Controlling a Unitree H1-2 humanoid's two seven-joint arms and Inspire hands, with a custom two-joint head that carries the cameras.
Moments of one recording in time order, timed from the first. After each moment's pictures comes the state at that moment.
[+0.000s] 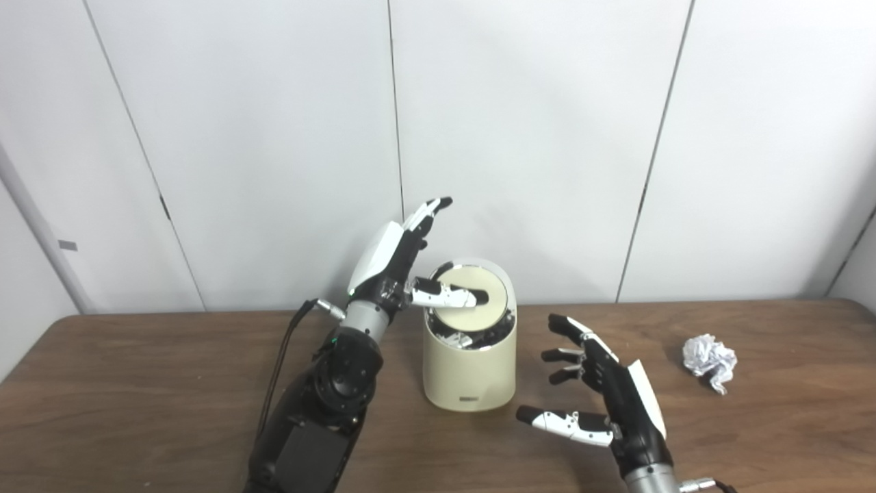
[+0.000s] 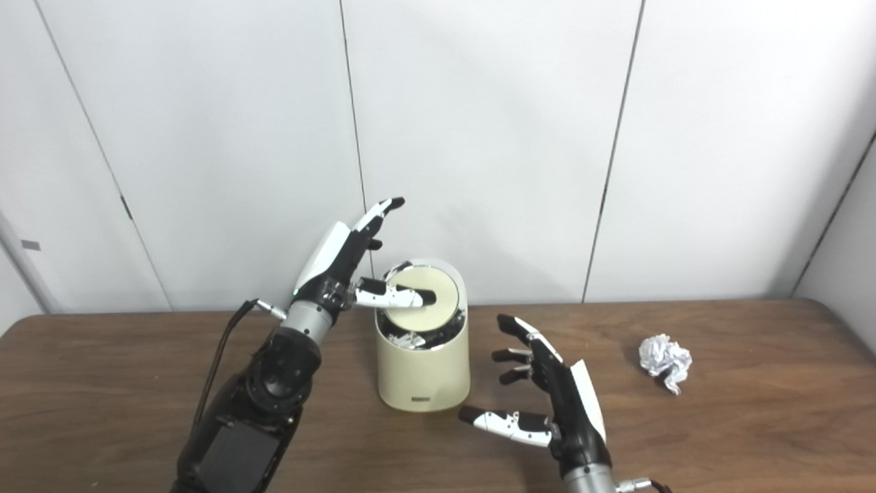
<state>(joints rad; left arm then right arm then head) -0.74 0.09 -0.24 0.30 0.46 0.14 -0.02 -0.17 -0.05 0.04 -0.04 -0.25 -0.12 -0.08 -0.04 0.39</state>
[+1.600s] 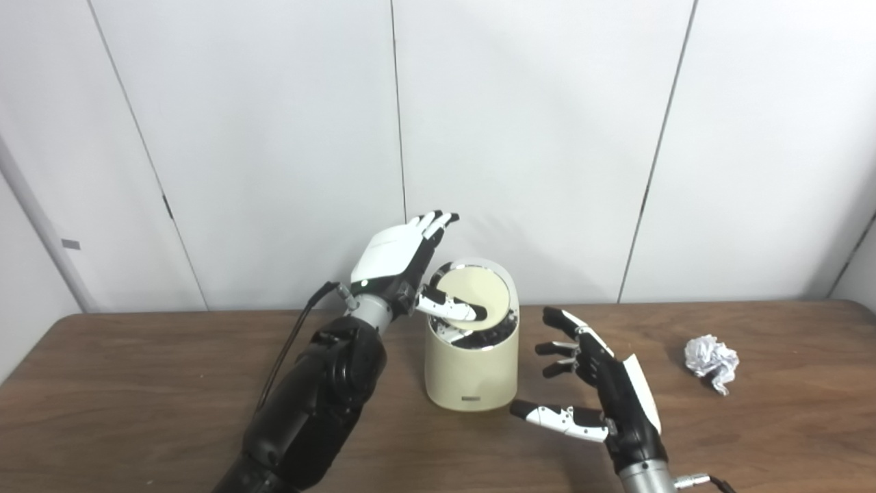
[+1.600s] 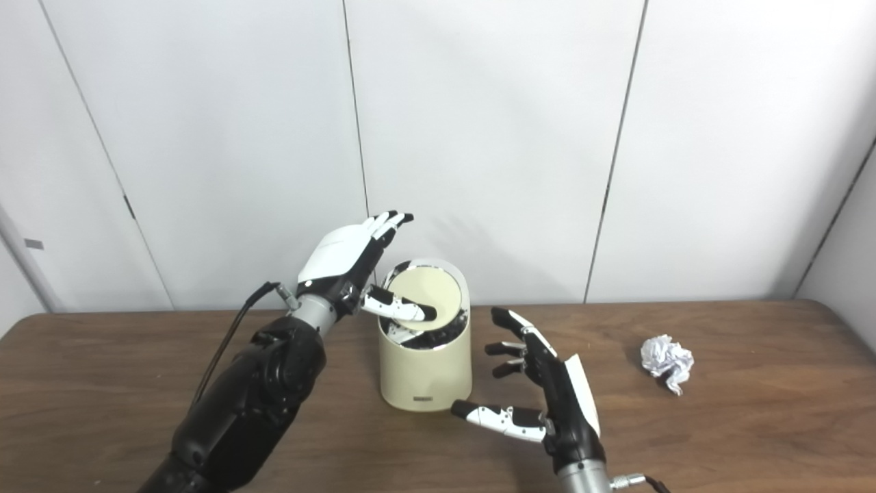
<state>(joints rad) -0.80 0.17 -0.42 0.31 0.71 0.21 -0.09 -0.18 -0.04 0.05 -0.06 -0.25 -0.12 -0.07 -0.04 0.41</state>
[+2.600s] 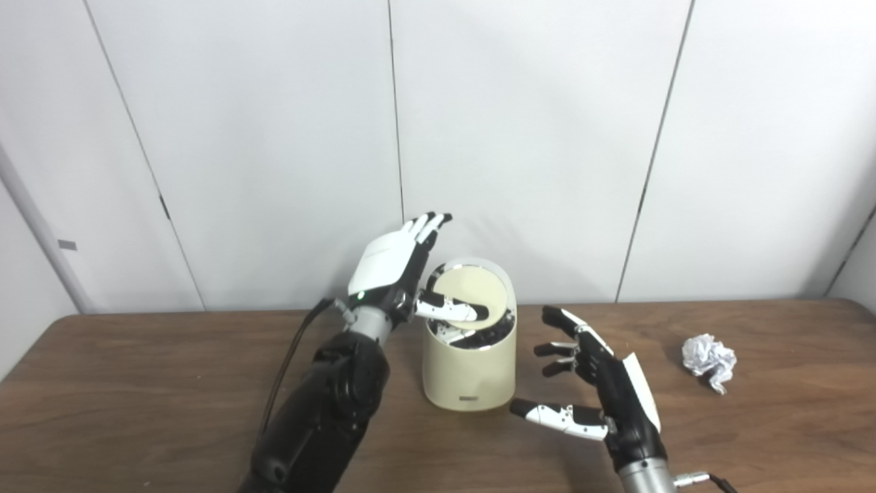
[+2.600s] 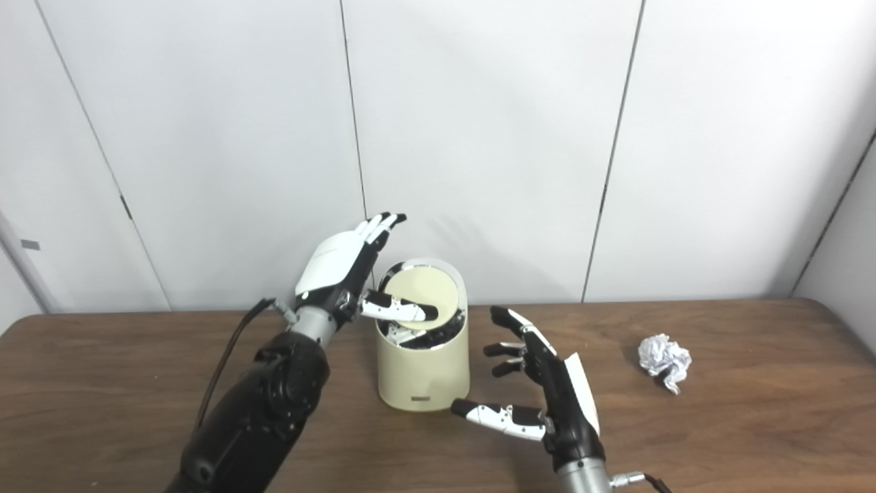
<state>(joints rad) -0.74 0.11 -0.32 0.35 0.65 0.14 0.08 -0.18 -0.04 0.05 -0.06 -0.25 -0.12 -0.07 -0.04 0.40</state>
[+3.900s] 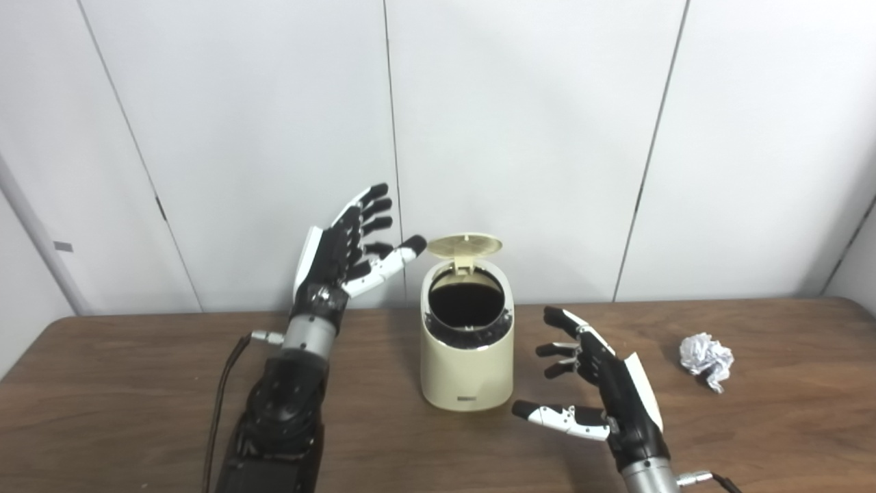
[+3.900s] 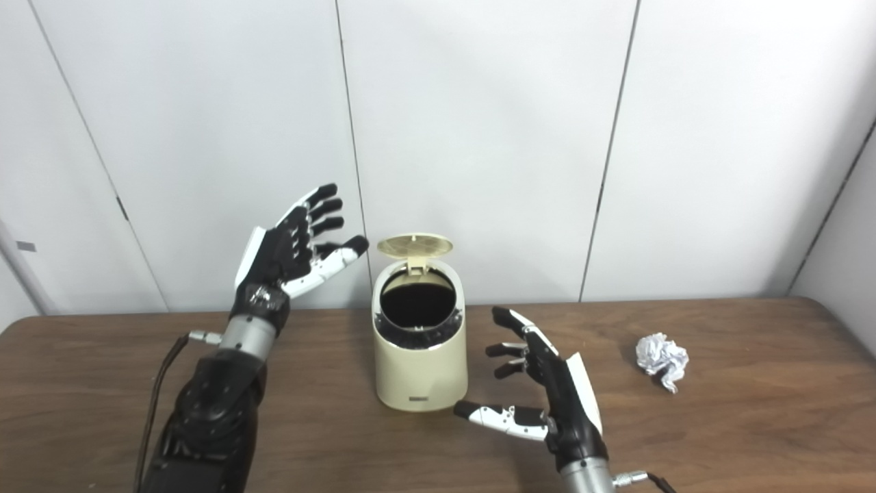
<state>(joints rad) -0.59 0.03 0.01 0.02 0.08 0.17 -0.02 -0.18 -0.05 0.05 -0.06 -0.24 -0.12 -0.07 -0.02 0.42</state>
